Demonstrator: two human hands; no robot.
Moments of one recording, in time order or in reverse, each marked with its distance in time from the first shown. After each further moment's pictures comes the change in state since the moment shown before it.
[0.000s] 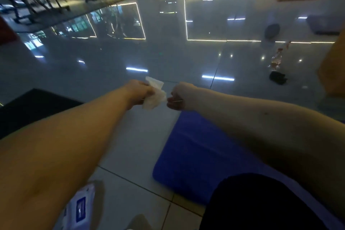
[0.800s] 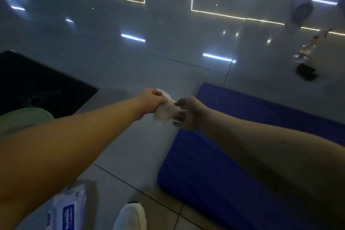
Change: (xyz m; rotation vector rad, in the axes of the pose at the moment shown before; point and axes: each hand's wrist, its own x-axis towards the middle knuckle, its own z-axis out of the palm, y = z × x) left_hand 0.150 -0.119 -0.001 -0.026 -0.130 -0.093; right_hand 0.139 0.071 0.040 0.083 -0.096 0.278
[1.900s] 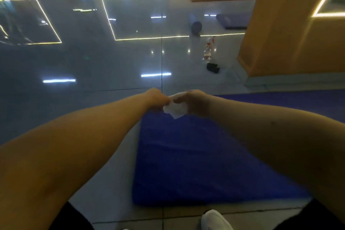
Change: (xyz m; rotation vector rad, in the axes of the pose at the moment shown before) left_hand -0.069 0.146 0.130 0.634 -0.328 0.301; right_hand -0.179 -0.025 -0.126 -0.171 0.321 -0.407
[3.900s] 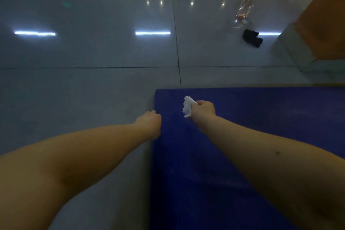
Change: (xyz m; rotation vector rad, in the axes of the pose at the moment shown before) left_hand 0.308 -0.225 0.046 0.625 -0.301 0.043; right_hand 0.338 0.080 0.051 -0.193 0.527 0.143
